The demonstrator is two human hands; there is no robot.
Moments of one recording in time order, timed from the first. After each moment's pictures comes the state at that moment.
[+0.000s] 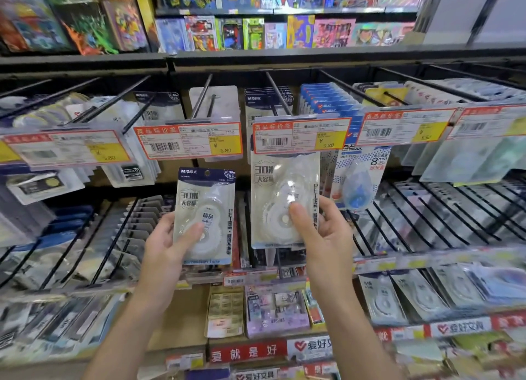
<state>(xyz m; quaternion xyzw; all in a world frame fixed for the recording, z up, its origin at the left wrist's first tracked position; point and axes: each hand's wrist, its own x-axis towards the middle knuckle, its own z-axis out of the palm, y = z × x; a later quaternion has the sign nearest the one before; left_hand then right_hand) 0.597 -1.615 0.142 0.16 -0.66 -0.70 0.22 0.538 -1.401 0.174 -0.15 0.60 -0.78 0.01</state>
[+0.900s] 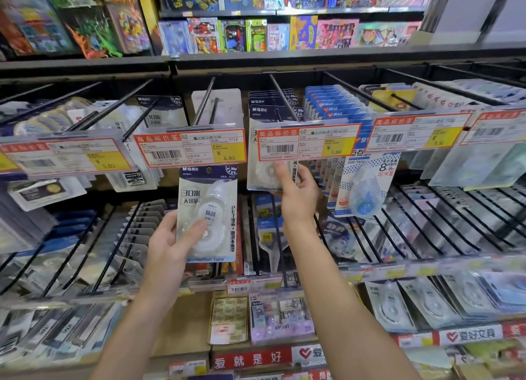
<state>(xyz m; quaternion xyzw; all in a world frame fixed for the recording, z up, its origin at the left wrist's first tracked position) 0.586 -1.618 0.148 0.14 -0.65 -0.71 0.23 0.428 -1.478 0.157 -0.05 0.58 -0.81 -0.04</state>
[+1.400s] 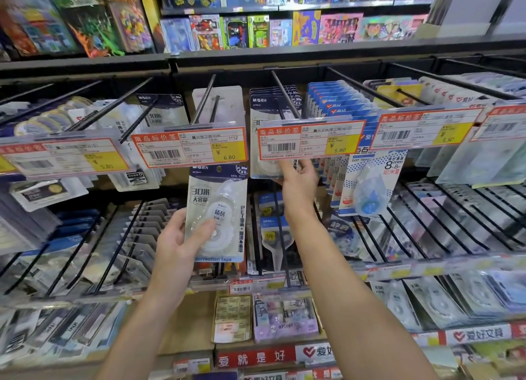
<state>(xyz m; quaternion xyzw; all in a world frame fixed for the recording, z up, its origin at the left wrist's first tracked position) 0.581 -1.612 0.148 0.14 -0.65 -0.71 0.22 0.398 -1.490 0.155 -0.05 0.56 -0.82 -0.04</state>
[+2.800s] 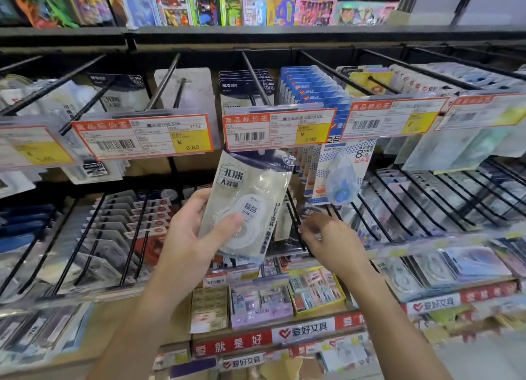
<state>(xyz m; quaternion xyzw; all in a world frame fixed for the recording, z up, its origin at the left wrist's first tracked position) 0.577 -1.554 0.186 0.00 -0.70 -0.70 0.16 0.447 -1.340 0.096 -0.19 0.95 -0.23 -0.06</state>
